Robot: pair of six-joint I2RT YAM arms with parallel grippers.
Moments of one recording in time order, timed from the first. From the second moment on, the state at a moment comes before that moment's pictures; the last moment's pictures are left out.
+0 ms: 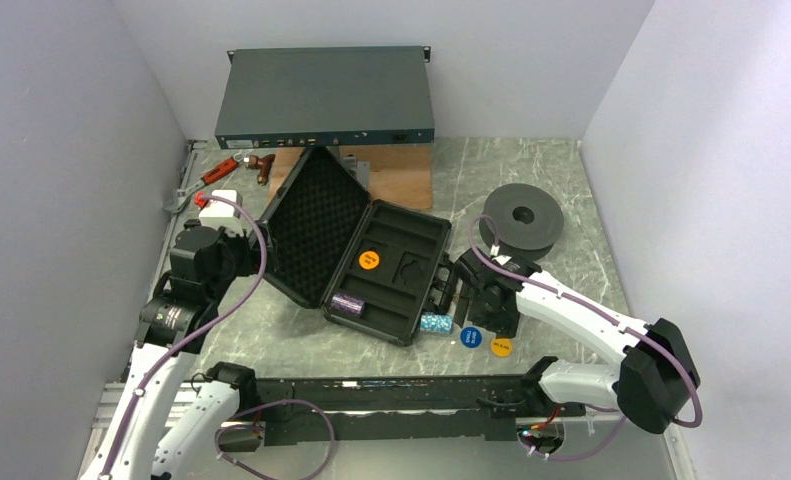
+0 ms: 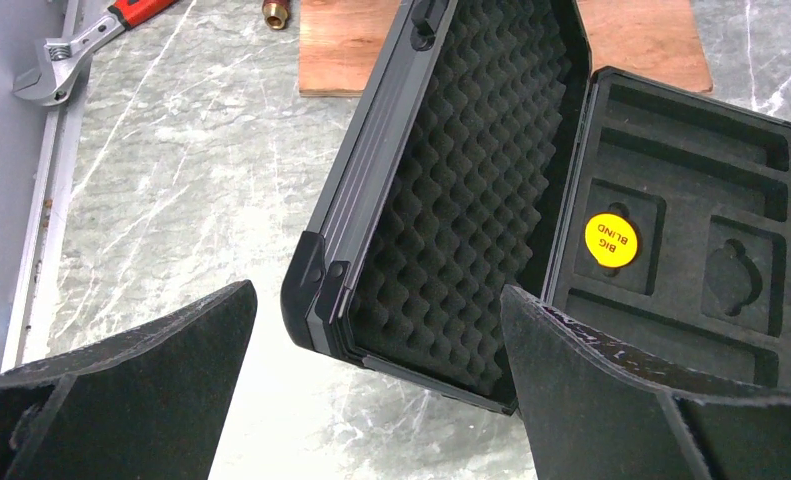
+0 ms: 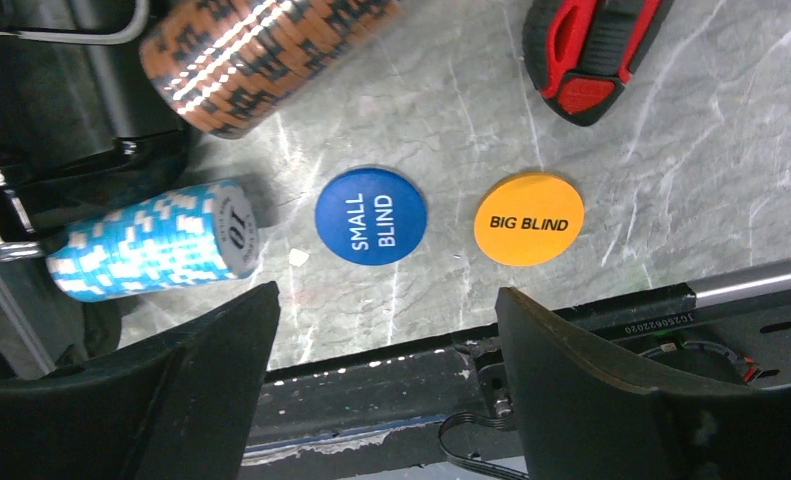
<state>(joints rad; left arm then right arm) -0.23 0.65 0.87 -0.61 -0.14 -0.15 0.70 1.18 0.77 -1.01 0.22 1.00</state>
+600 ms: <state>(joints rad) -0.22 0.65 0.87 -0.61 -0.14 -0.15 0.67 1.20 0.68 -0.88 0.15 1.04</state>
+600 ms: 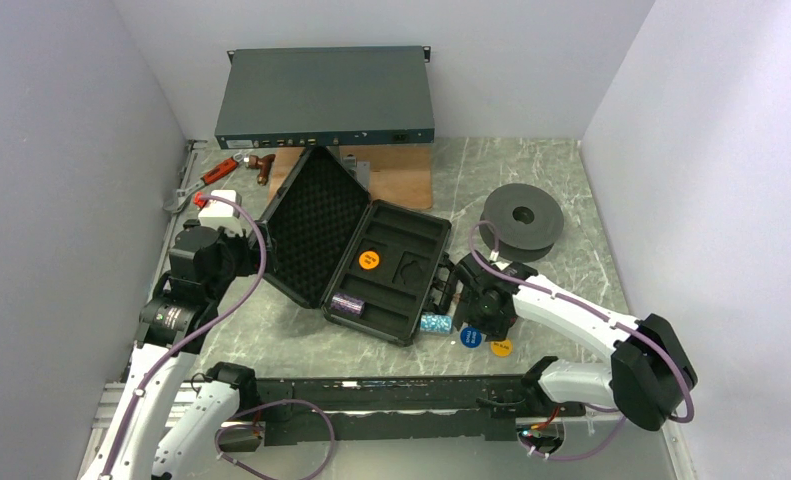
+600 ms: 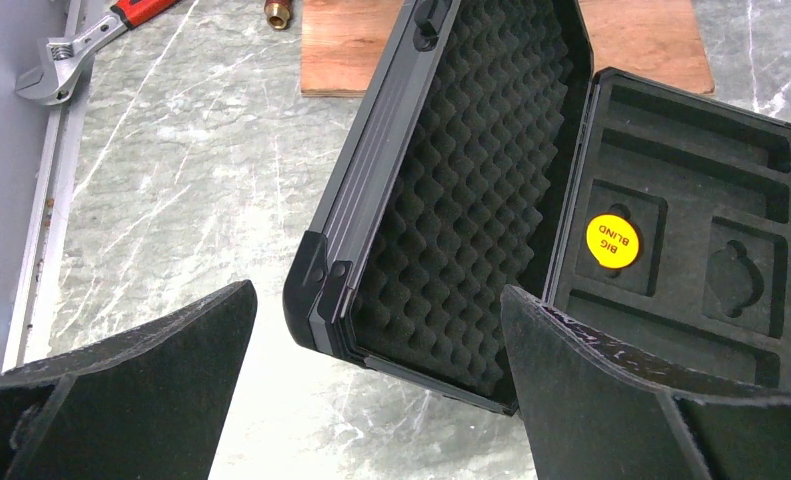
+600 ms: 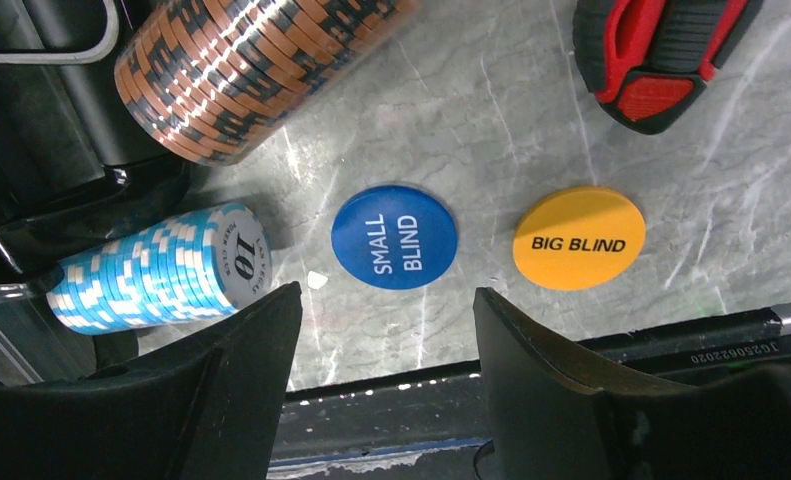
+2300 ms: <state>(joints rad) -0.22 0.64 0.87 -0.61 -0.14 -0.15 0.67 1.33 0.65 -0.78 0.18 1.04</state>
